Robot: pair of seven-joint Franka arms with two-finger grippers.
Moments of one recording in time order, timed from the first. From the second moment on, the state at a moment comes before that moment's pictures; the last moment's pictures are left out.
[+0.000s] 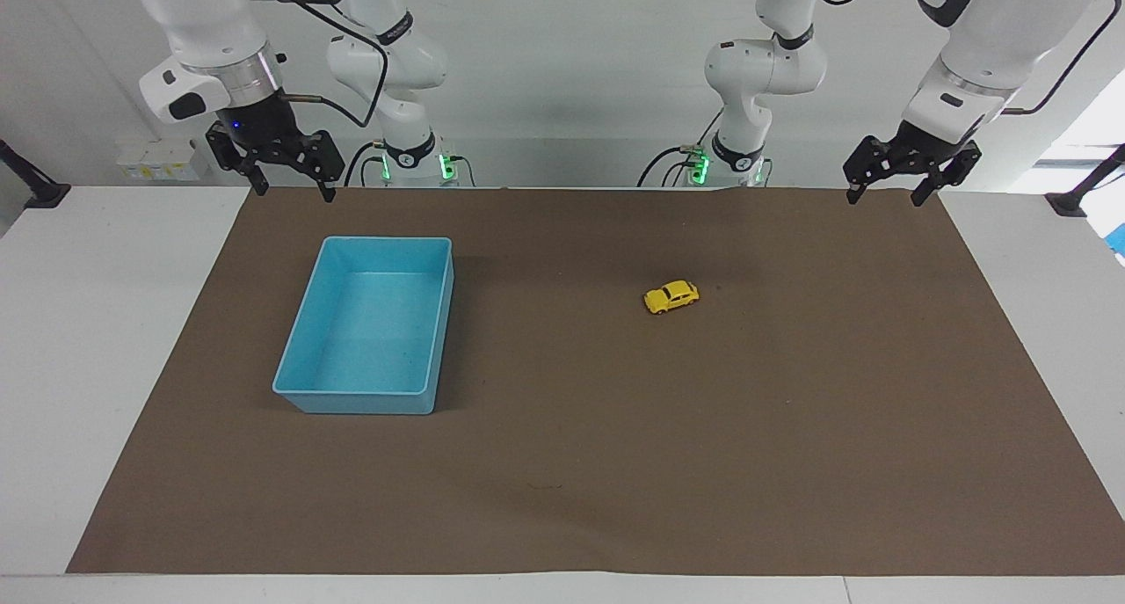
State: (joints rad) left arm -0.11 -0.09 0.06 -1.67 -0.01 1.56 0.03; right arm -0.06 -0.04 0.08 -1.57 -0.02 1.53 0.15
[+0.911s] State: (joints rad) left arm -0.11 -0.09 0.06 -1.70 -0.01 1.56 -0.59; right arm -0.06 -0.04 0.08 -1.57 -0.02 1.53 0.15
